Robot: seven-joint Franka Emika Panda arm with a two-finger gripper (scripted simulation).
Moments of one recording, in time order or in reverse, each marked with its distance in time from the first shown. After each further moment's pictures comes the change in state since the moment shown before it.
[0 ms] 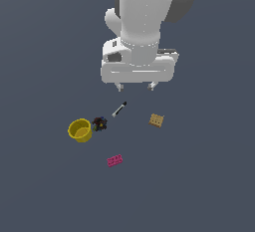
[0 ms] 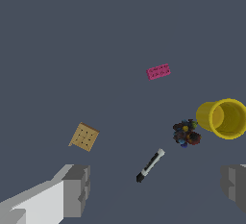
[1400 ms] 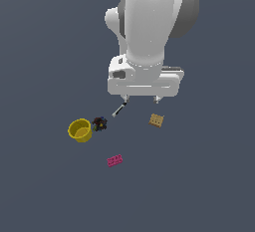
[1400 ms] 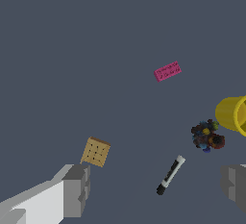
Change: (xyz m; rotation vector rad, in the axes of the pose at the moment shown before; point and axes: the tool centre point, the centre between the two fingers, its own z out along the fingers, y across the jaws) arm 0.023 -0.018 0.032 0.039 -0.010 0.123
